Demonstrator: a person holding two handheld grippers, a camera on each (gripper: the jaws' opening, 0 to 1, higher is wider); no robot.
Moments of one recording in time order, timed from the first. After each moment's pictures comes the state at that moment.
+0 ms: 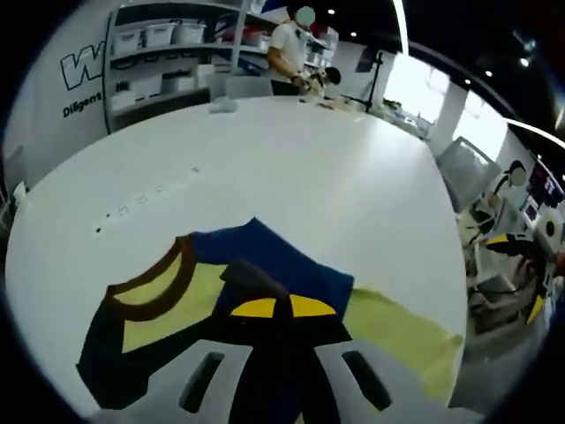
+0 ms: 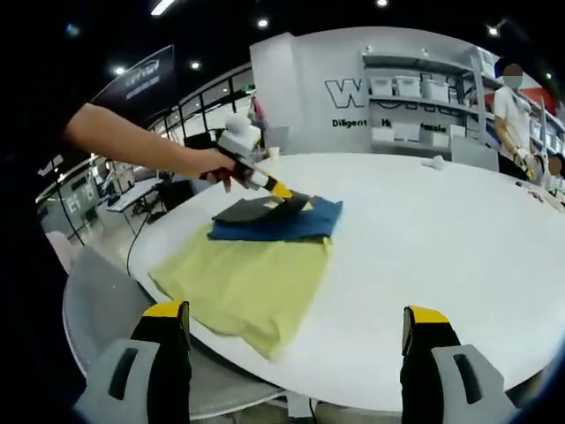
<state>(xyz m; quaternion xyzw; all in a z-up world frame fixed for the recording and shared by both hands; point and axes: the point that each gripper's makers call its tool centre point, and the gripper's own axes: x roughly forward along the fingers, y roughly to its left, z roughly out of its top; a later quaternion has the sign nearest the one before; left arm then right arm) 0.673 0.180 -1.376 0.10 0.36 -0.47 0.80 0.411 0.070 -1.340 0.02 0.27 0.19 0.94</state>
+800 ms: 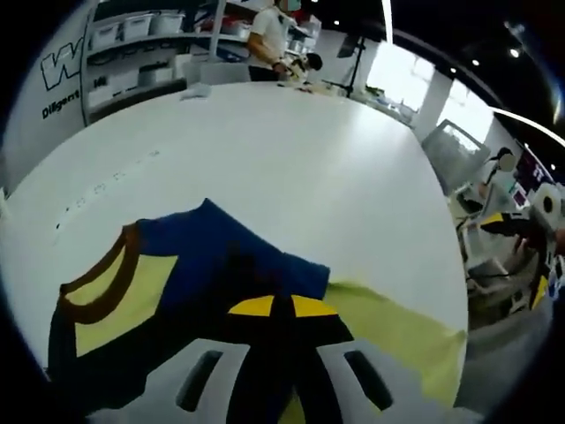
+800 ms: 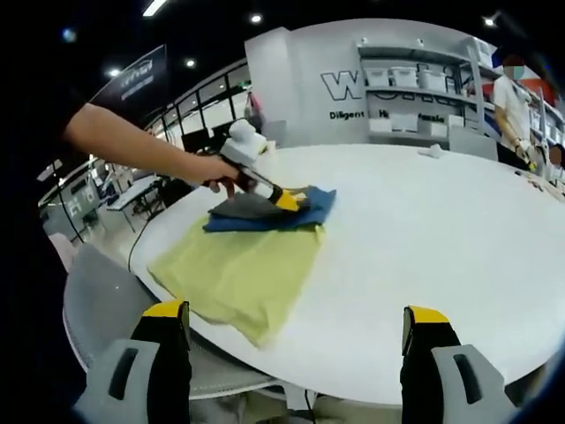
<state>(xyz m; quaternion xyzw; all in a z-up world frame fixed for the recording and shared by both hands) 0.654 0.140 -1.405 0.11 0.36 -0.52 0.77 0.406 0.056 -1.351 0.03 0.28 0.19 0.94</state>
